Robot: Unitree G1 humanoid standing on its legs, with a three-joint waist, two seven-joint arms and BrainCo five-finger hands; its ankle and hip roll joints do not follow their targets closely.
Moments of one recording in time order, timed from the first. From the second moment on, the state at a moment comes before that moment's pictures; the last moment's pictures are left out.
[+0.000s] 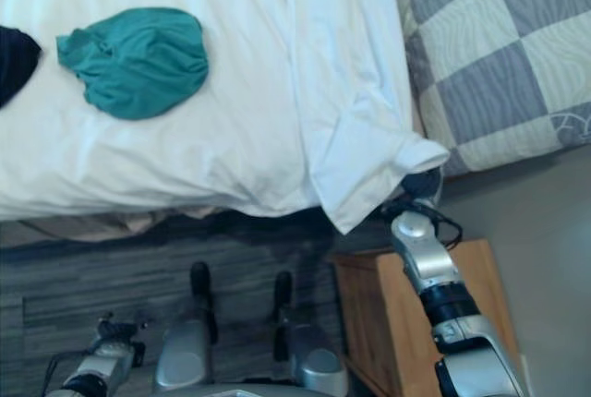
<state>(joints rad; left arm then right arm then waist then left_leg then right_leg) -0.06 0.38 -0.22 1.00 -0.27 0.16 0.38 -0.36 -0.46 0.16 0.39 0.32 0.11 -0.68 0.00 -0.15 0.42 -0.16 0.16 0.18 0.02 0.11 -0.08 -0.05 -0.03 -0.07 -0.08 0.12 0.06</state>
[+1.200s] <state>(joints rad) 0.10 0.38 -0.10 1.08 -0.21 0.31 0.40 -0.11 -0.57 0.06 0.29 0.32 0.23 -0.56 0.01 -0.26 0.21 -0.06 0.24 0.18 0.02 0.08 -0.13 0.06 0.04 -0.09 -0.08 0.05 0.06</state>
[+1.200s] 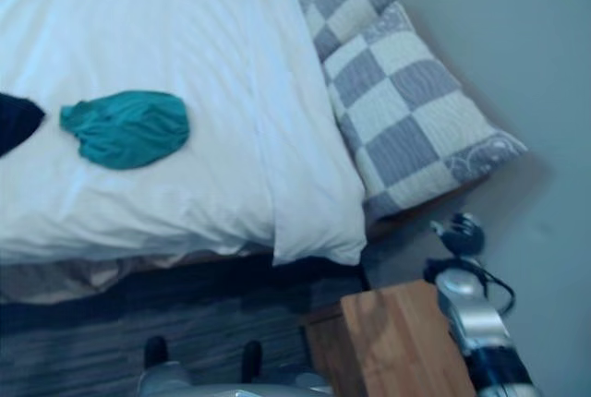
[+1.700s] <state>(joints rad) -0.12 0.50 -0.19 1.17 -0.25 0.24 0.34 -0.95 -0.74 0.35 0.75 0.44 0.17 -0.63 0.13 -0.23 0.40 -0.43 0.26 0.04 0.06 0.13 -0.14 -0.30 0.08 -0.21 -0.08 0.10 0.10</state>
